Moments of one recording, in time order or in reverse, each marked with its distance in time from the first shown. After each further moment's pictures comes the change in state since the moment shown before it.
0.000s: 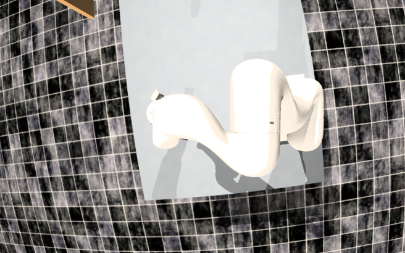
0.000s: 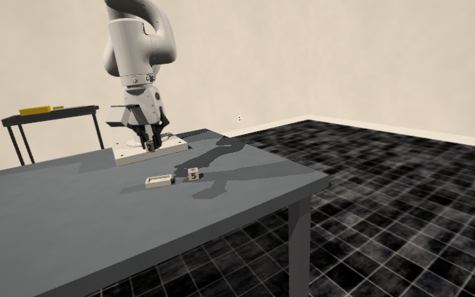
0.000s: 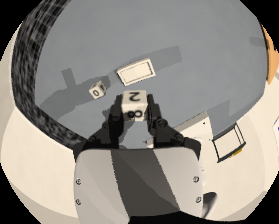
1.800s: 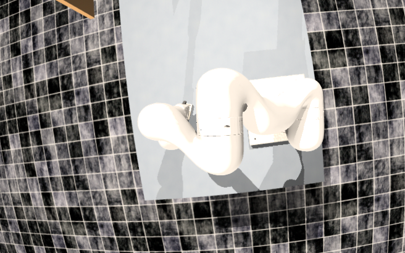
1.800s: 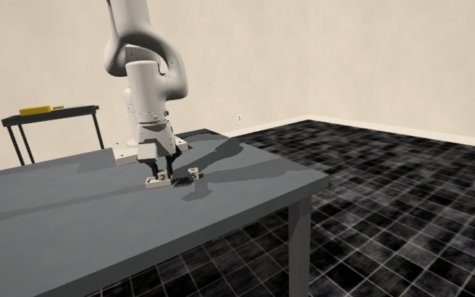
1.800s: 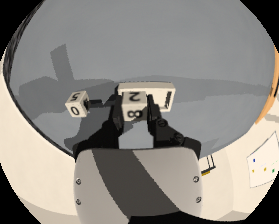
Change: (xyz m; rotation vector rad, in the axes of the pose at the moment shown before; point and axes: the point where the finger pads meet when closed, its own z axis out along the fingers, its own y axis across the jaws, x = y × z) arm -0.006 -0.012 0.099 -0.015 0.006 -0.375
